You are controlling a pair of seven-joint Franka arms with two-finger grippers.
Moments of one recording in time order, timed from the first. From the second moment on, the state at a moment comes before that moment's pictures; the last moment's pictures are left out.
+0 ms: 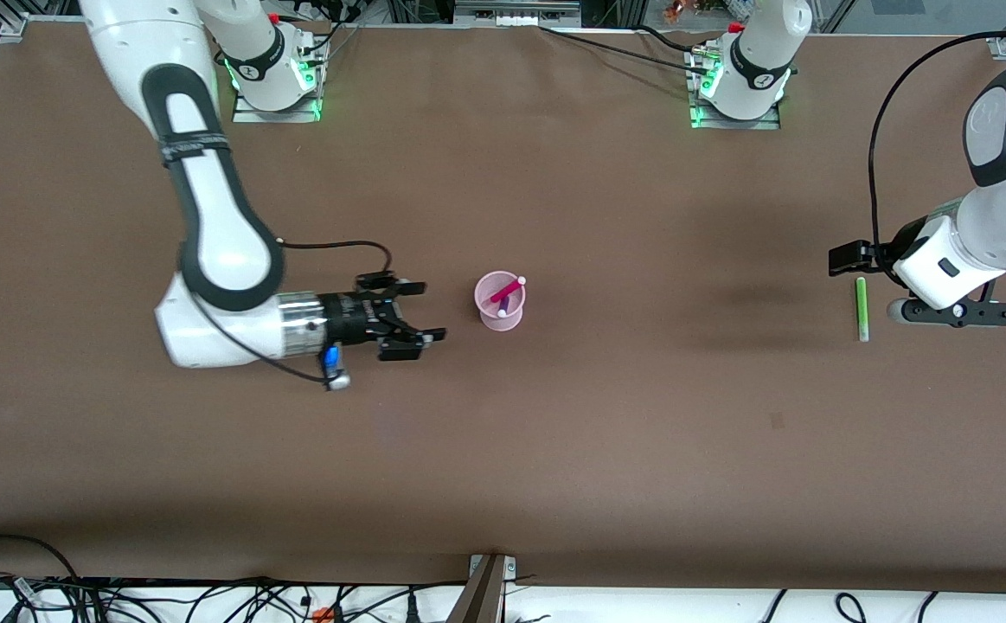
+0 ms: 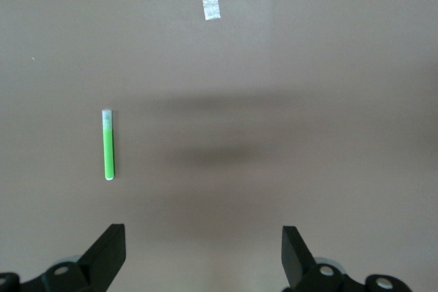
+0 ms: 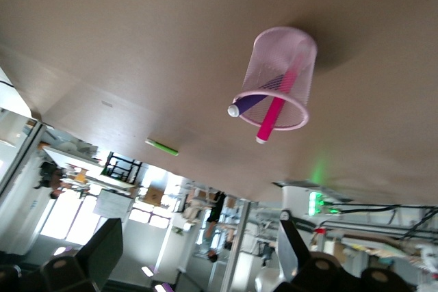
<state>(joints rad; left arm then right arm) 0.06 0.20 -0.09 -1.63 0.02 1.63 -0.01 0.38 0.65 -0.16 -1.41 1.15 1.71 0.74</state>
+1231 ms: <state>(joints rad) 0.06 0.21 -0.09 -1.63 0.02 1.63 -0.02 0.38 -0.04 -0.25 -1.60 0.06 1.53 0.15</state>
